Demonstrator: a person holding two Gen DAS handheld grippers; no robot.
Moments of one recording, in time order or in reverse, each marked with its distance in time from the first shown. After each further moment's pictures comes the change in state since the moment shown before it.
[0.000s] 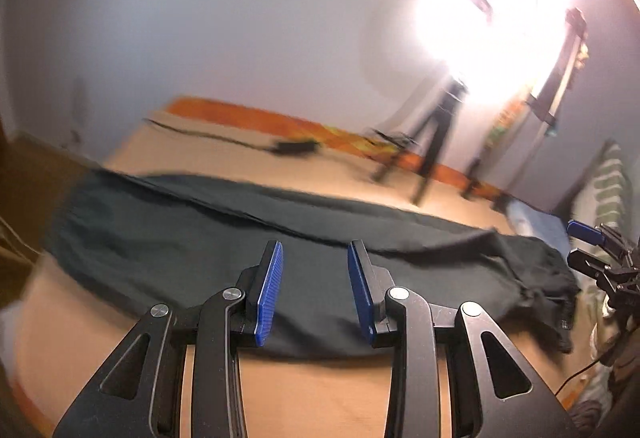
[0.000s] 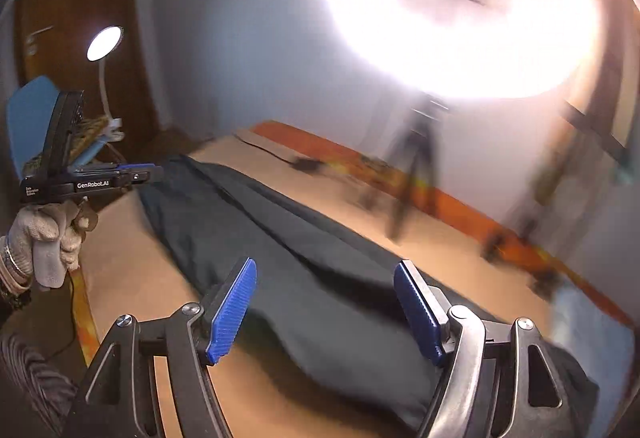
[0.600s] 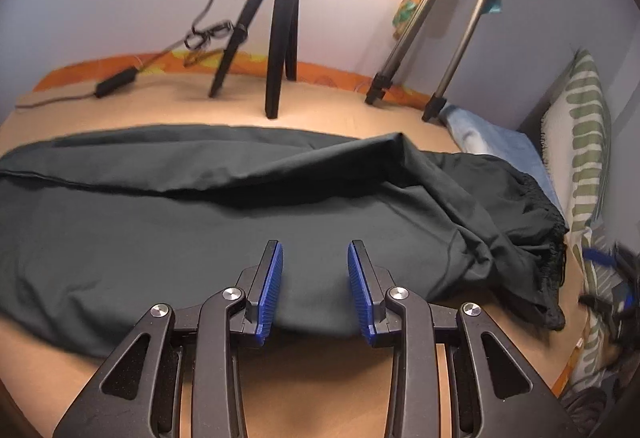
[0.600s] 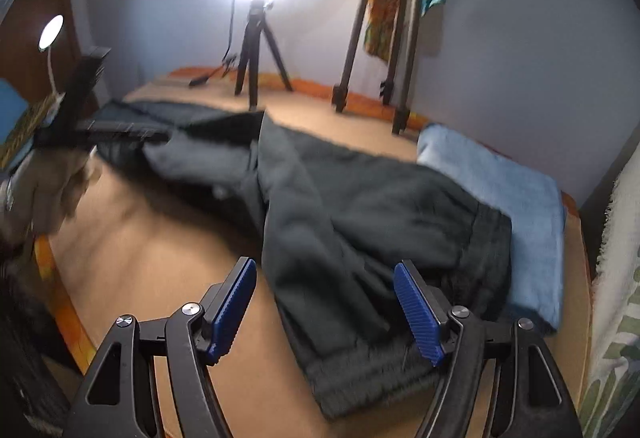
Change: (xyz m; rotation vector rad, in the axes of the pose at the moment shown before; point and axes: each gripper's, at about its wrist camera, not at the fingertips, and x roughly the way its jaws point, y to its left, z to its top) left arm 0.108 -0.154 -0.051 0.149 0.208 -0.122; right arm -0.095 -0.146 -0.158 0.108 0.152 -0.157
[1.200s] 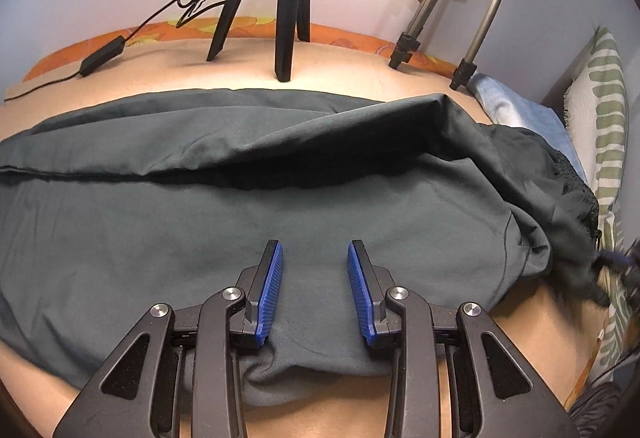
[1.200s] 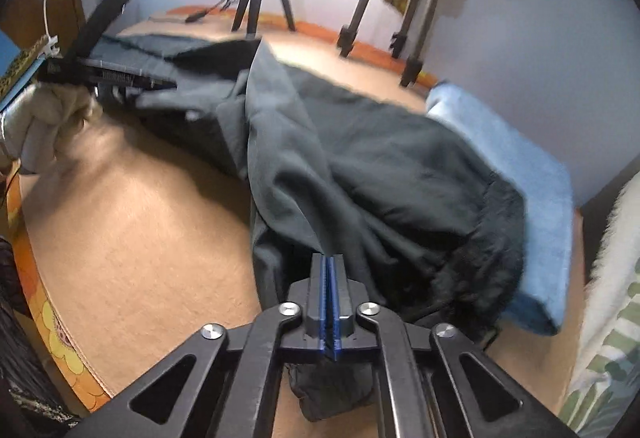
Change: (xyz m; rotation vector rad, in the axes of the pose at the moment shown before) left arm 0.034 0.009 -0.006 0.038 0.085 0.050; right arm 0.033 -0.005 -0.009 -0.103 0.130 -0.072
